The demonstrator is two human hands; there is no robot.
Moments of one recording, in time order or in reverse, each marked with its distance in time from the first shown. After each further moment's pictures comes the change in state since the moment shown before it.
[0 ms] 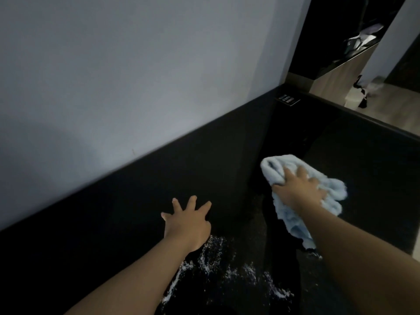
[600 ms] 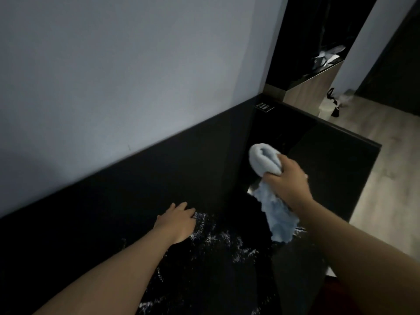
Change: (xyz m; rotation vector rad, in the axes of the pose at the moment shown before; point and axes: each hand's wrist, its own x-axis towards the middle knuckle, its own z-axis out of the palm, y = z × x) left_hand -0.055 0.004 0.012 -0.102 -0.091 0.088; right_hand -0.091 0.046 -0.057 0.610 0.241 -0.381
